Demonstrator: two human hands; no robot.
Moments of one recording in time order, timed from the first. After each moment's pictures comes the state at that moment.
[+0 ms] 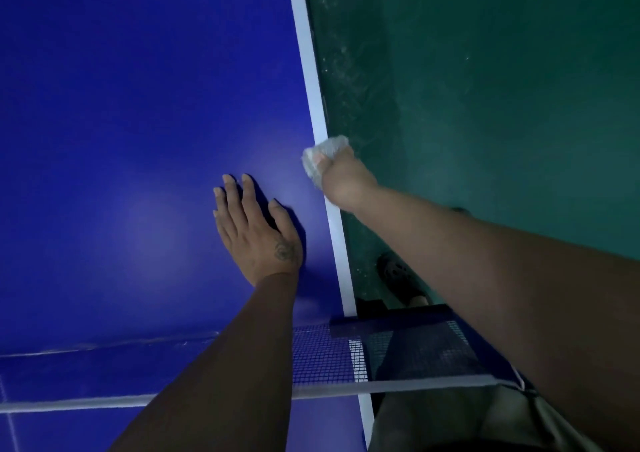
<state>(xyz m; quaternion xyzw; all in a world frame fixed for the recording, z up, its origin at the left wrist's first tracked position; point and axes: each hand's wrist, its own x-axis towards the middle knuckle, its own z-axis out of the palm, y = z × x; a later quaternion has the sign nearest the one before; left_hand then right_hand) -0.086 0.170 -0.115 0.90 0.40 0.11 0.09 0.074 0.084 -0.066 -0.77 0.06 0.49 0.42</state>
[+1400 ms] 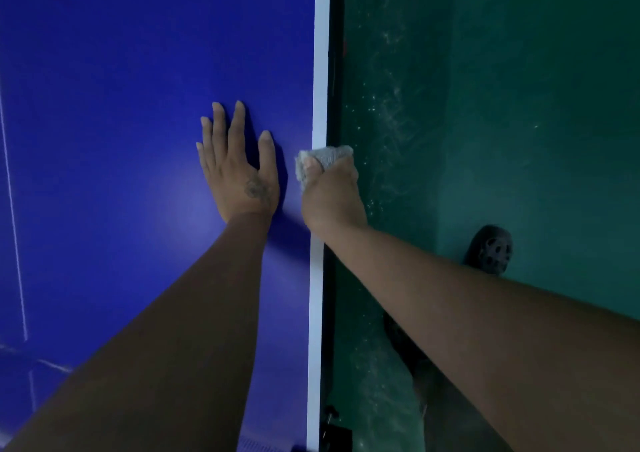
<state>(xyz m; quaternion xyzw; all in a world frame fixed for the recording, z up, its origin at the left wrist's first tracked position) 0.181 0.291 -0.100 0.89 0.45 0.05 0.10 0.238 0.172 -0.091 -0.72 0.08 0.46 0.52</state>
